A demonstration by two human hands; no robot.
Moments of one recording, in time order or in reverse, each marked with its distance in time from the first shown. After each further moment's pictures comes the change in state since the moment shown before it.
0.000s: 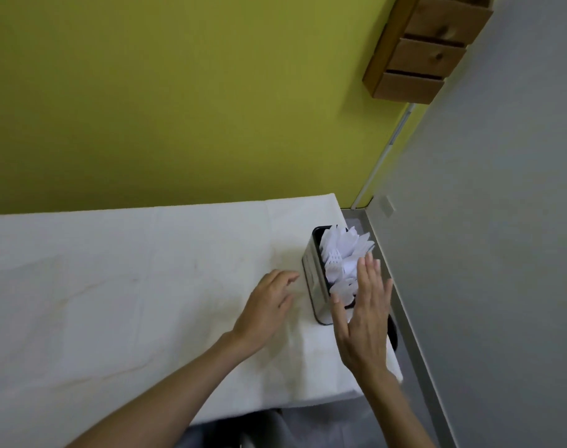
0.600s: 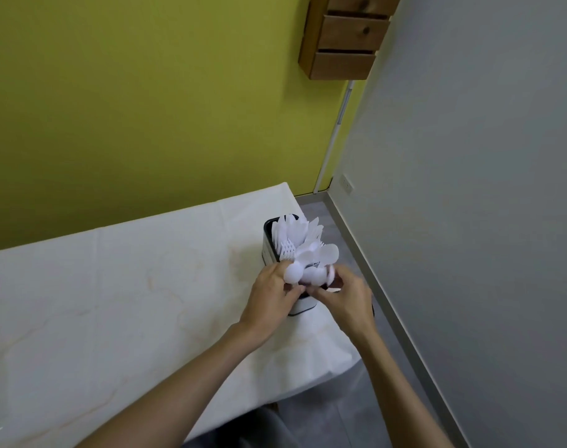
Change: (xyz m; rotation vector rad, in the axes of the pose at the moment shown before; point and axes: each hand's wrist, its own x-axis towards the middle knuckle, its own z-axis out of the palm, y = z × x) left_hand 0.034 0.050 0.049 -0.015 -0.089 -0.040; right_hand 0.021 0.030 -0.035 0.335 -0.159 0.595
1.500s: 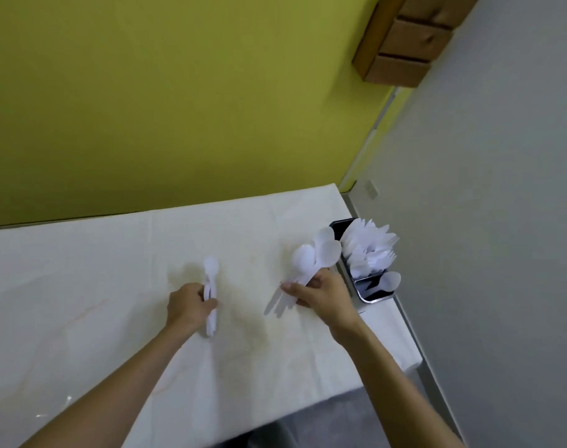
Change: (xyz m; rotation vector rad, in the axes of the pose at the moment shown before) left_hand -0.045 -0.185 -0.158 0.174 0.038 -0.675; right_hand -0.024 -0.084 0.128 0.303 -0.397 0.117
